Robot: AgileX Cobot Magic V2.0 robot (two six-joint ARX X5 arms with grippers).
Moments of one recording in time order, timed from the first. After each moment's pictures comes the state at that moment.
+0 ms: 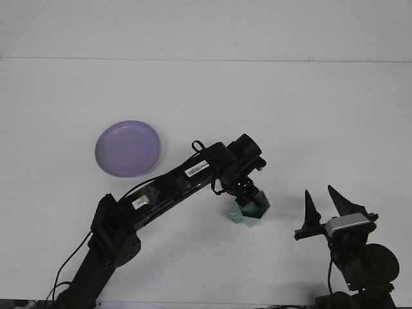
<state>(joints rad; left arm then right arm) -0.88 2.22 2.09 -0.96 0.29 -0.05 0.16 0.29 0.48 -0.25 -0.07 0.01</state>
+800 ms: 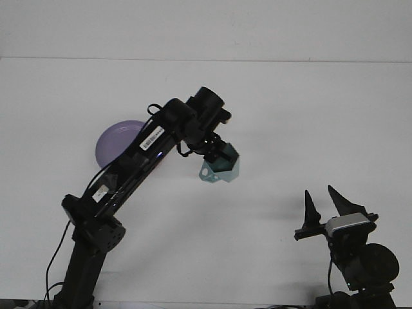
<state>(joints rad) -0.66 2.17 2.43 -1.28 0.18 -0.02 0.16 0.29 0.48 -0.26 -0.07 0.01</state>
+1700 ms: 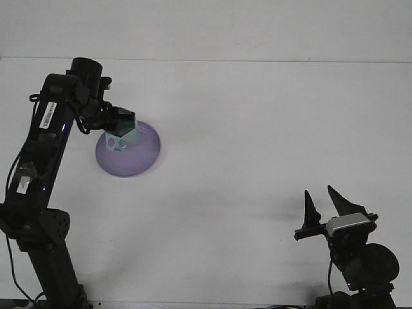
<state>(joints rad) -0.09 1.99 2.20 -1.29 0.05 -0.03 0.16 0.29 0.48 -0.26 -0.07 0.02</state>
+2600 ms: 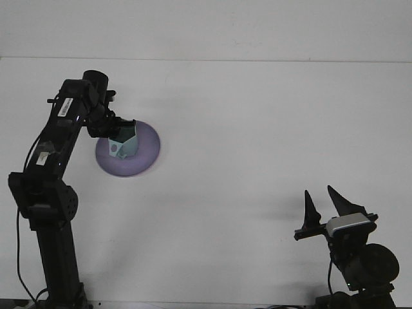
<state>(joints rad) -0.04 2.19 2.17 -1.21 0.04 -0.02 0.16 0.29 0.48 -0.26 -0.07 0.02</state>
